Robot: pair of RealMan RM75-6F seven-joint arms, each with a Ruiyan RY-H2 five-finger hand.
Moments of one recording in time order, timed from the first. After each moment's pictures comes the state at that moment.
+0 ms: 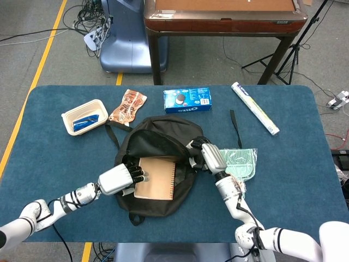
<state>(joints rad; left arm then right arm) -0.73 -1.63 0.05 -0.79 2.08 1.34 -0.41 0.63 -1.70 0.29 -1.49 -1.20 1.06 0.13</state>
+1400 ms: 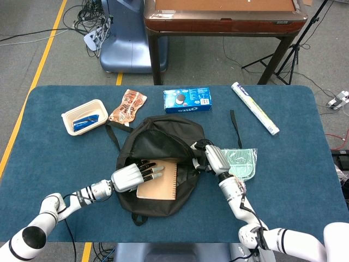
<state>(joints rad) -0.81 -1.89 0.21 -0.39 1.96 1.34 -0.39 0.62 -1.68 0.28 -1.50 -1.17 1.03 0.17</state>
